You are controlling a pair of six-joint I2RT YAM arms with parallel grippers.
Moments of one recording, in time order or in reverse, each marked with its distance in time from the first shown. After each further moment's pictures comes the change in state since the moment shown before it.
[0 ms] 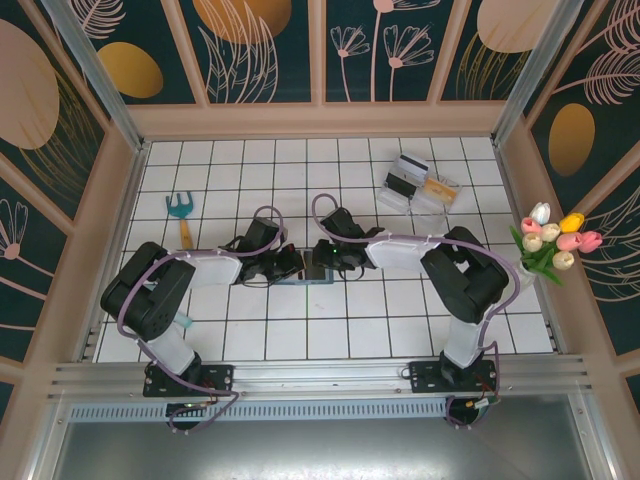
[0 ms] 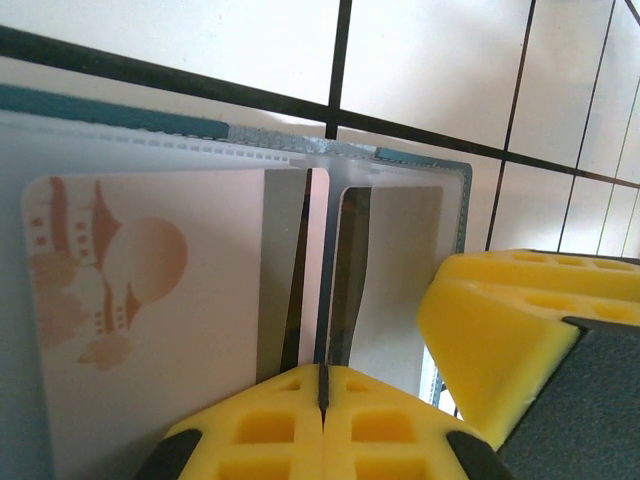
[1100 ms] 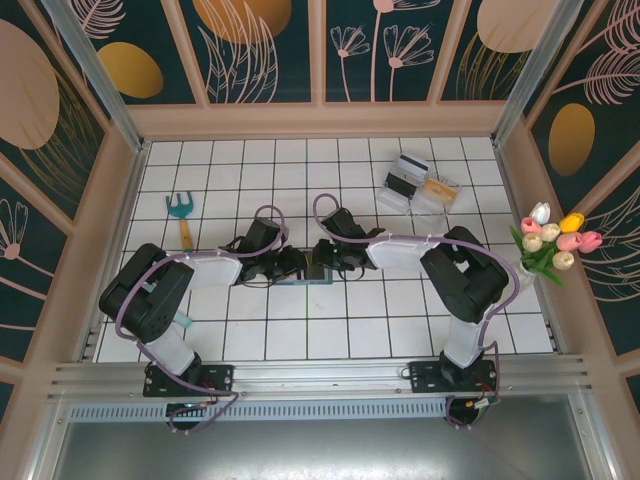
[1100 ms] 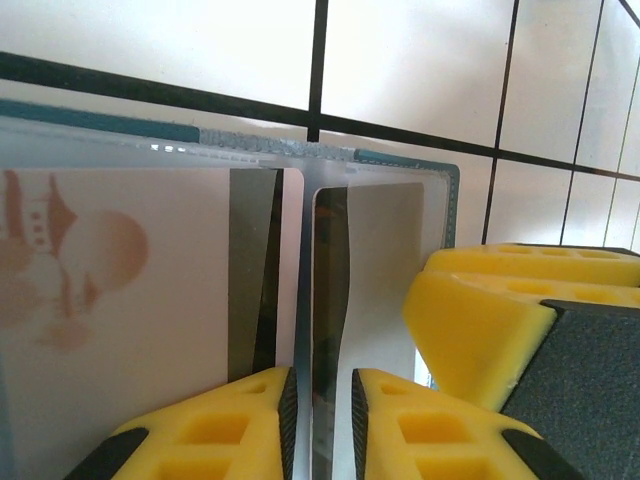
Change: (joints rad) left arm -0.008 -0.013 0.003 -0.013 -0.030 0.040; right arm -0.003 0.002 -0.013 0.027 -0.014 0.018
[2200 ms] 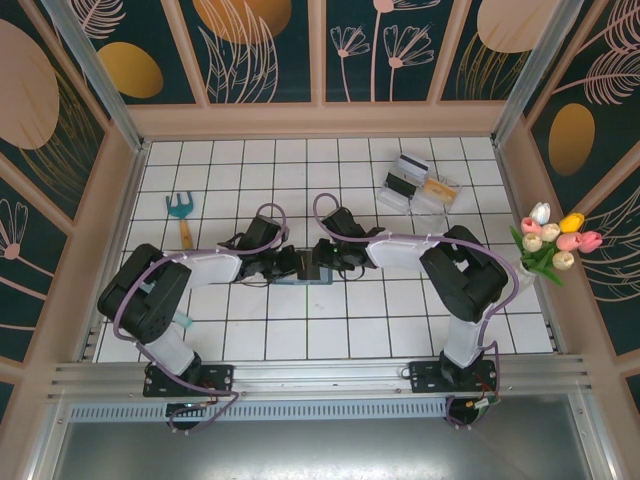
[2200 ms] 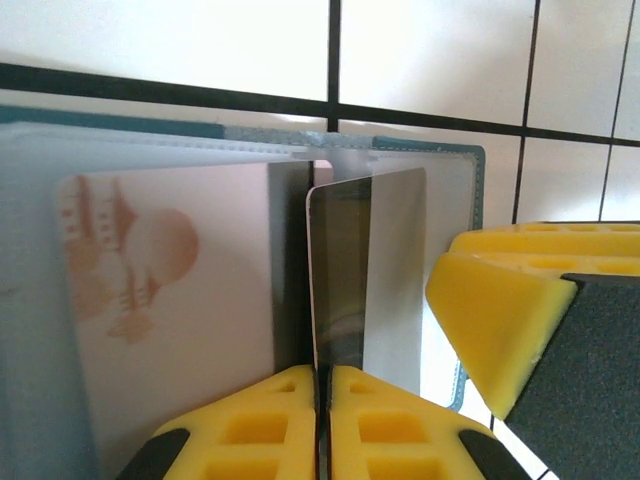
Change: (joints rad) left arm 0.006 -0.018 0.037 -0.122 -0.023 0.101; right arm -0.005 0.008 0.007 -0.009 -0.009 0.000
